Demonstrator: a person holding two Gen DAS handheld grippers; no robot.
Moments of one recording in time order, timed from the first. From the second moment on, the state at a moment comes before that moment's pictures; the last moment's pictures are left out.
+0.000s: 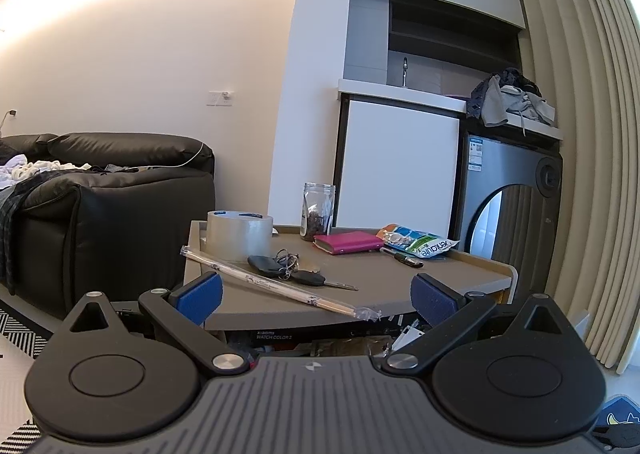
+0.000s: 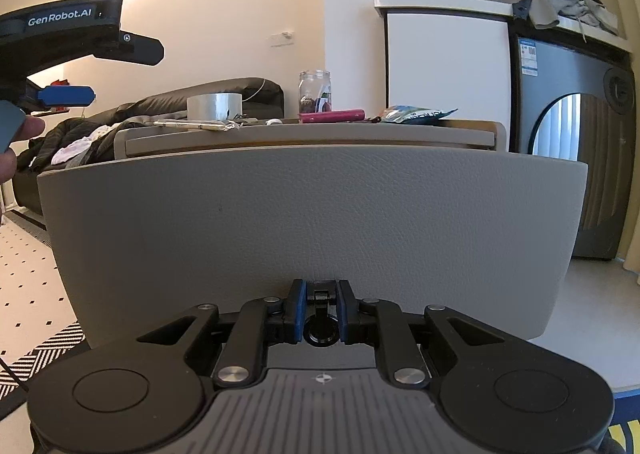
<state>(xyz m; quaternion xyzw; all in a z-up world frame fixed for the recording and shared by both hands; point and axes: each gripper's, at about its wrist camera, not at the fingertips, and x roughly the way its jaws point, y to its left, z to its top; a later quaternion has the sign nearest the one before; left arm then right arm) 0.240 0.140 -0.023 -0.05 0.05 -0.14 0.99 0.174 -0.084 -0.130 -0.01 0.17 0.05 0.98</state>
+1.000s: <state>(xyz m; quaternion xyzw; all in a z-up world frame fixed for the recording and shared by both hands) 0.213 0.139 -0.008 -0.04 0.06 -0.15 0.99 0.109 -0.098 -0.122 0.01 0.19 0.06 0.98</state>
